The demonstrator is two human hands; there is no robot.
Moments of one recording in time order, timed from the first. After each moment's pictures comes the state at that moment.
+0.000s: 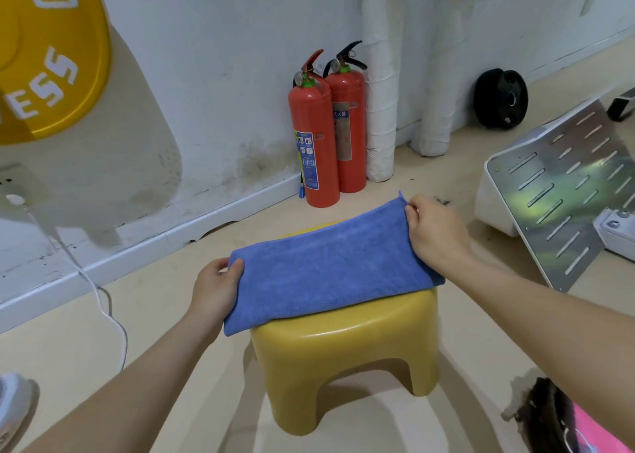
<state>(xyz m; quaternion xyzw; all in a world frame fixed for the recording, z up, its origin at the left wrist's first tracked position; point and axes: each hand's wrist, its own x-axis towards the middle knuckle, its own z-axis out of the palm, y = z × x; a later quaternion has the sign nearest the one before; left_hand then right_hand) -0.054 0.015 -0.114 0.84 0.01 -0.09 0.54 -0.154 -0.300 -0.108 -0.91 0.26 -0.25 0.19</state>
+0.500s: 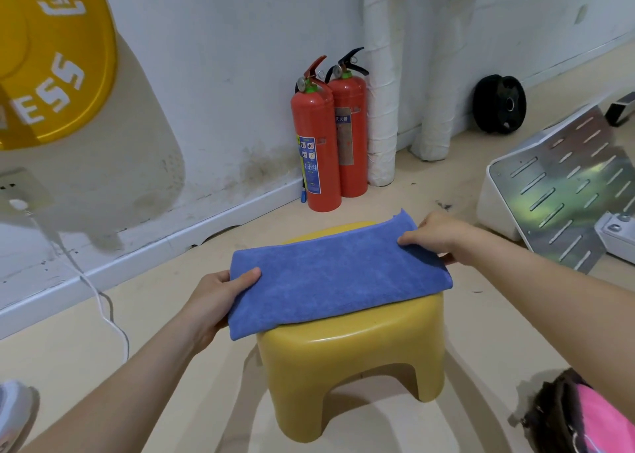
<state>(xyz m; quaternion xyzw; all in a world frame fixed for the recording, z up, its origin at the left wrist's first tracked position) -0.062 0.029 -0.094 0.78 0.00 -0.24 0.58 -0.155 -0.303 -0.074 -0.82 0.35 0.07 0.44</state>
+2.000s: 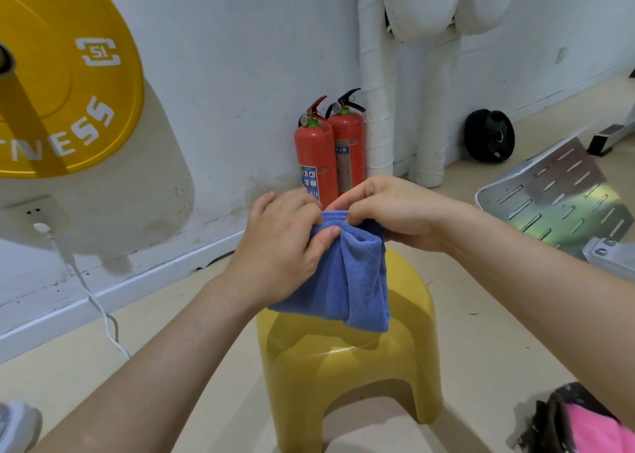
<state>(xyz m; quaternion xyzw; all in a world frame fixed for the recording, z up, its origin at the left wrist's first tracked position) -0.118 -0.041 0.025 0.84 -0.46 0.23 0.16 -0.185 -0.214 0.055 -0.82 0.02 0.02 0.57</state>
